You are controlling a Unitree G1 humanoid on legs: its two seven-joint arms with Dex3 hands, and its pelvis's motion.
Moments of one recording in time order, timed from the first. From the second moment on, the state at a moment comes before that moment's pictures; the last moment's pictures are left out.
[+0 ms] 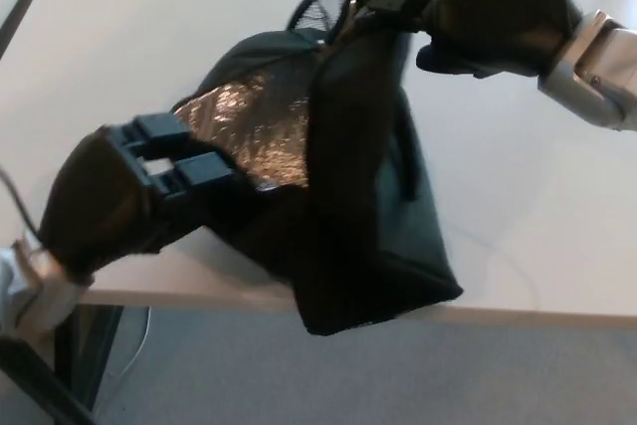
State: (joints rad) left_arm -0.78 0.61 -0.72 1.20 1.13 -0.87 1.45; right_arm -1.29 -0.49 0.82 1.15 -1.05 -0.64 -0.78
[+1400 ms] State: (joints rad) left_arm -0.72 0.62 -0.44 0.89 0.92 -0.98 1.36; right_arm -1.05 -0.60 0.55 1.06 -0.95 -0.71 -0.89
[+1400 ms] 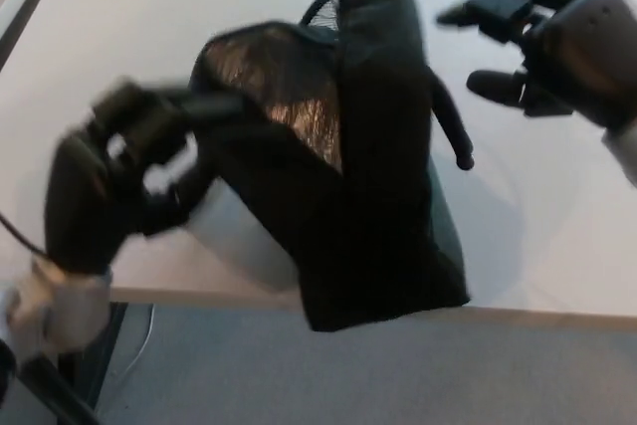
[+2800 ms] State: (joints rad) left_arm 0.13 0.74 -0.09 0.56 0.86 -0.91 1.18; right_arm 0.17 -0.74 0.01 0.23 -0.84 -0.72 -0.80
